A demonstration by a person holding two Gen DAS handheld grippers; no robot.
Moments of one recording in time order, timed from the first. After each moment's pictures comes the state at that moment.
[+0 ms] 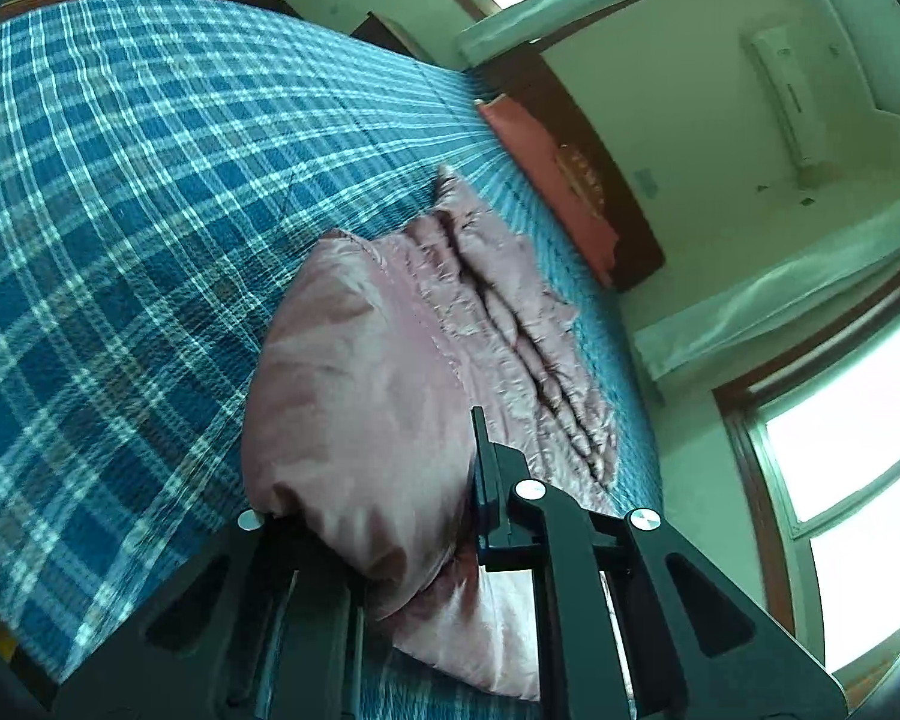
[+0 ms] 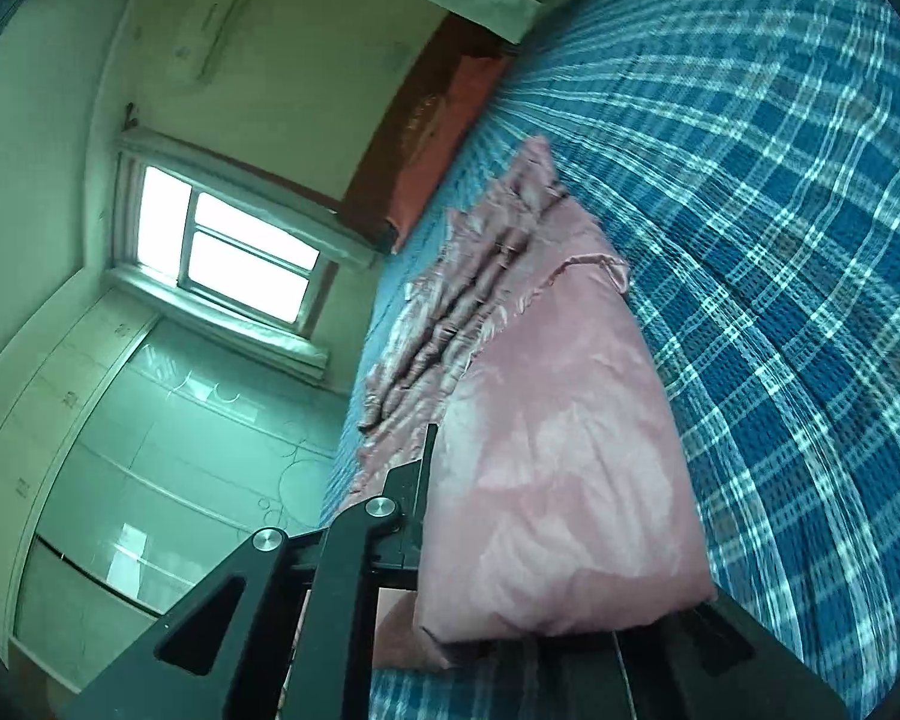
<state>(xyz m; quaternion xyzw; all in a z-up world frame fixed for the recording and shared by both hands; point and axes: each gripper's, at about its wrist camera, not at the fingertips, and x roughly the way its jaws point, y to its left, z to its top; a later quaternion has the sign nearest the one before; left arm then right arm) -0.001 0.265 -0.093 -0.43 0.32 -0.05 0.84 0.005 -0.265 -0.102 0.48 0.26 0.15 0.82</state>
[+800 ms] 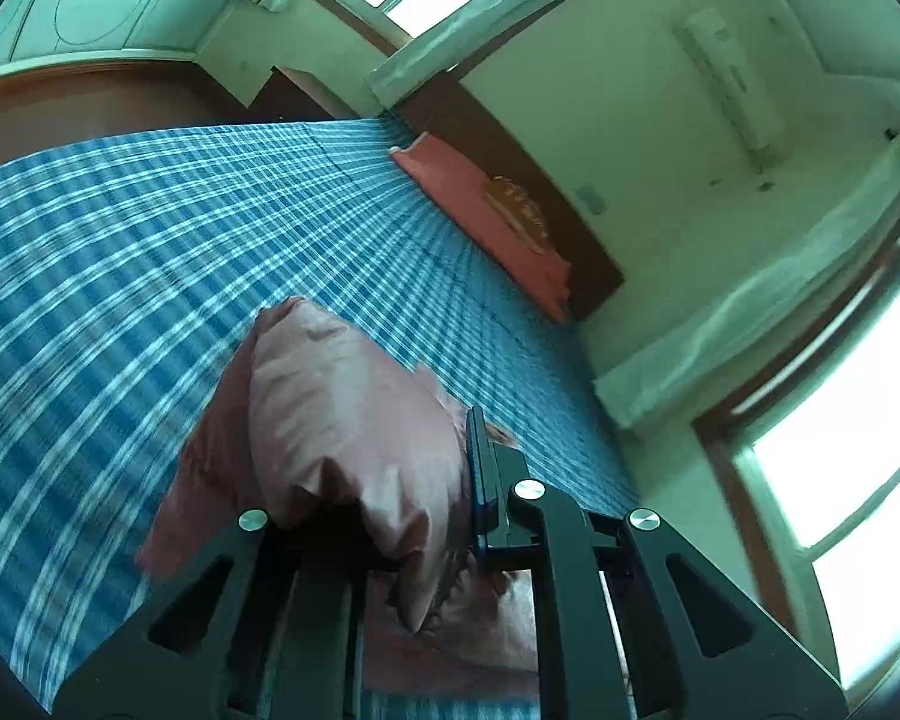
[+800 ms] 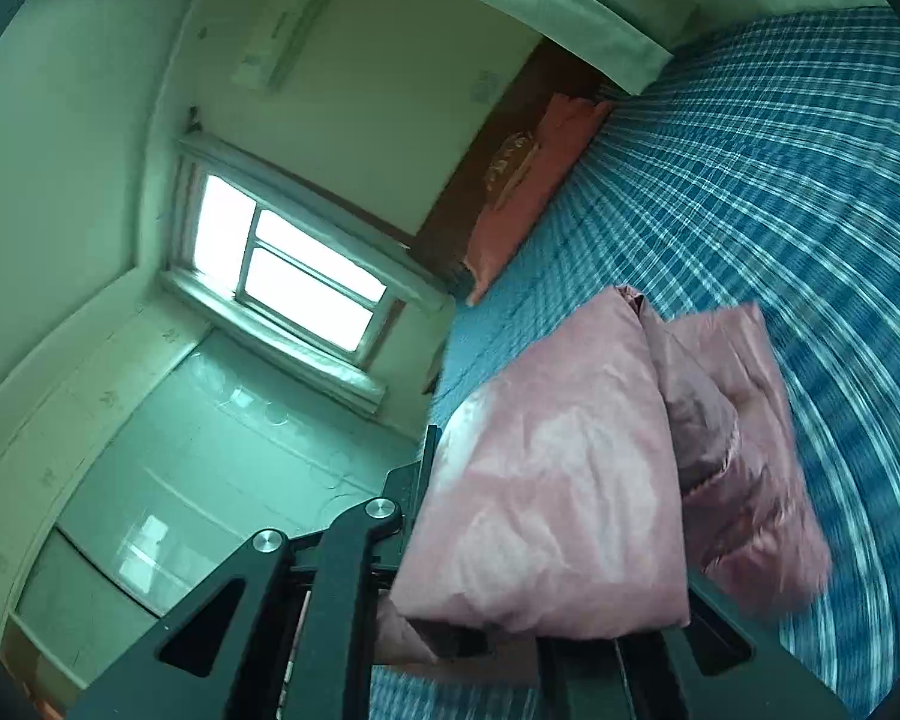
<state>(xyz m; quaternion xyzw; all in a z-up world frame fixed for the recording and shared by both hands) 0.214 0.248 0.010 -0.37 0.27 -0.07 0.88 0.232 -0.279 -0.016 0.46 0.22 0.18 0.84</state>
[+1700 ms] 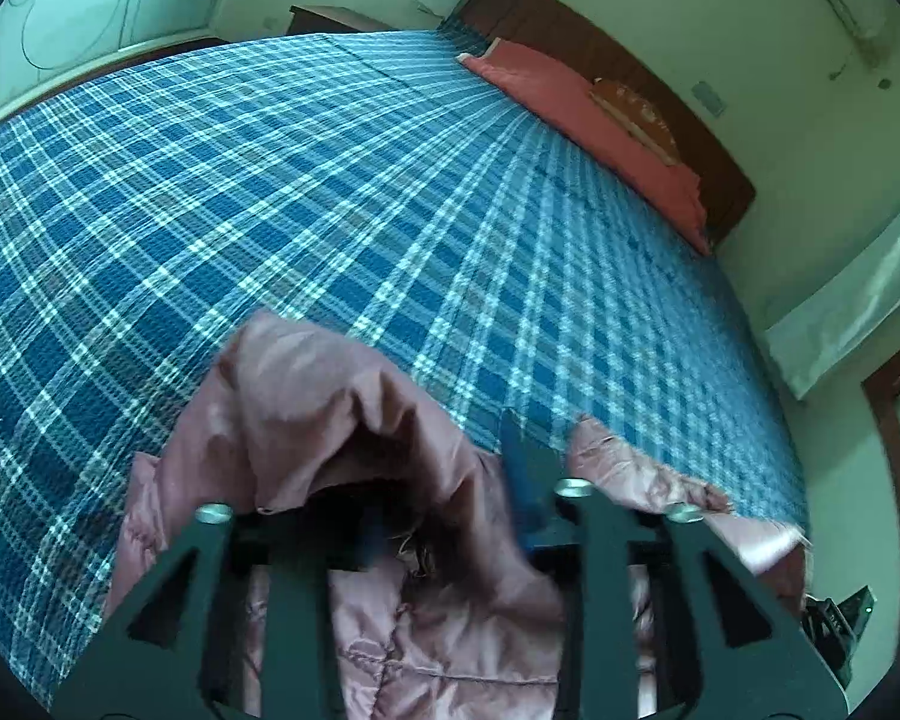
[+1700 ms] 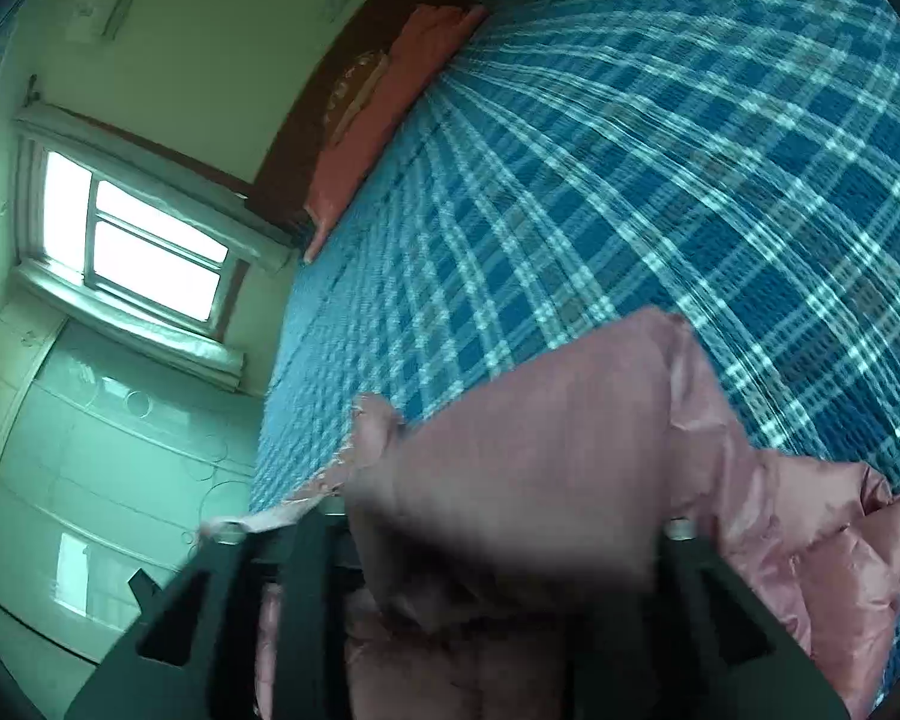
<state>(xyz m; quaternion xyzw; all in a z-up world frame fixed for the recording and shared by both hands) 0.458 0.216 -0.118 -0.28 0.39 0.00 0.88 0.436 -0.276 -0.114 0.43 0.33 0.09 0.83</state>
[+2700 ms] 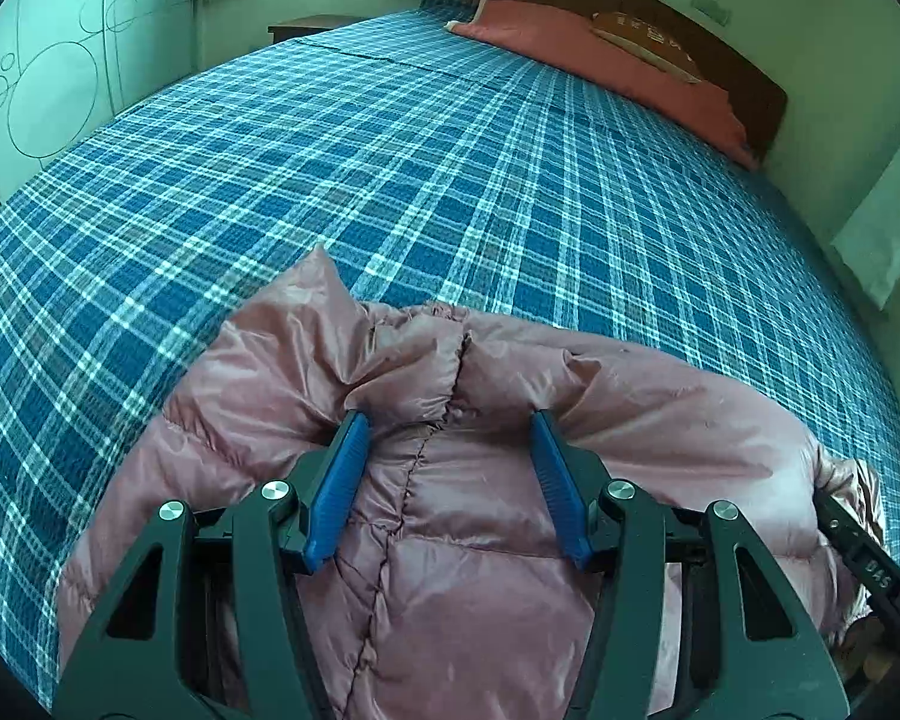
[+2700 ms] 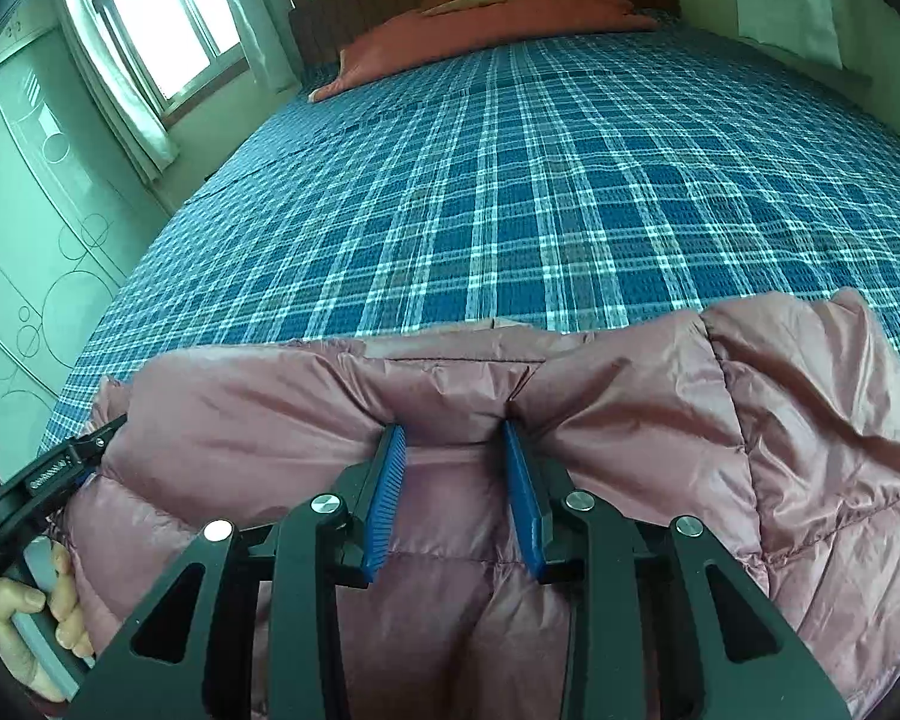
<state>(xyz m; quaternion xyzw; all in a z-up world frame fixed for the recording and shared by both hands) 0.492 0.172 -0.144 -0.14 0.44 0.05 0.89 0.508 -0.123 -0.104 0.12 0.43 0.07 0.89</state>
